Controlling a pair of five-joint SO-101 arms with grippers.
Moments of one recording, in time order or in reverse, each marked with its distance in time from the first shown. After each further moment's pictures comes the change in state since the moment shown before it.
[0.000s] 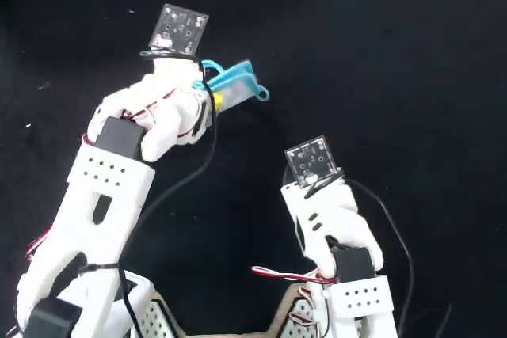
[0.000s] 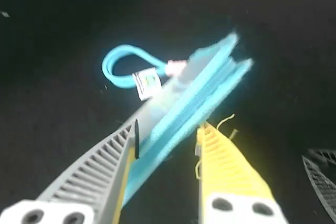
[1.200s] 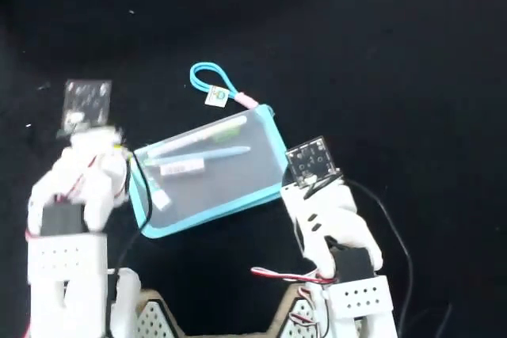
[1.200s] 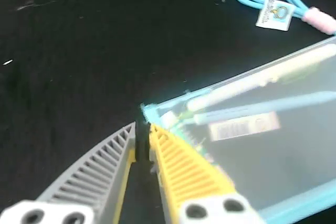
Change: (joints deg) left arm -23.8 -34.8 36.4 3.3 -4.7; right arm -0.8 0.0 0.5 -0.1 0.0
